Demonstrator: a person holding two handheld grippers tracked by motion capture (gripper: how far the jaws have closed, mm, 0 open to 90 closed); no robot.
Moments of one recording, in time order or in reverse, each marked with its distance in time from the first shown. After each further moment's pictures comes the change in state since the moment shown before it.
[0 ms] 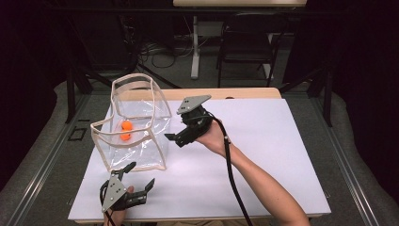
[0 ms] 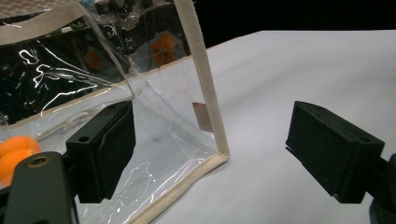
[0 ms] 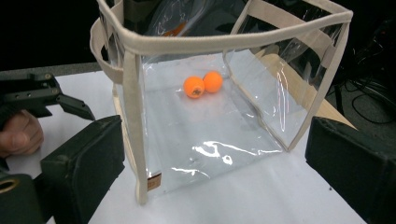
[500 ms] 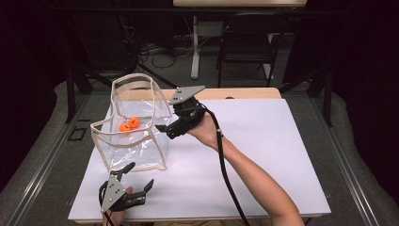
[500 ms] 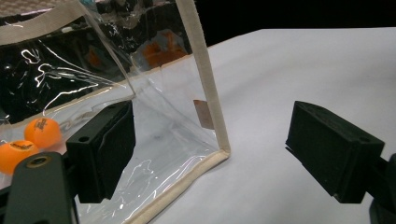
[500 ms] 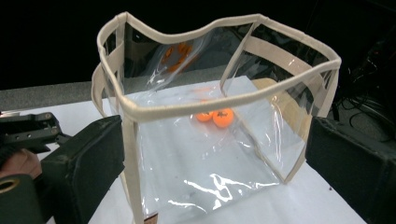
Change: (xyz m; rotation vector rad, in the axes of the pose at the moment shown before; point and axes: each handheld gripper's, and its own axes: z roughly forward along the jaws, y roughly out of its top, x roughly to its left) left arm 0.000 -0.001 -0.002 0.002 -0.004 0.006; right arm -0.002 0.029 0.006 -0.061 -0.001 -0.002
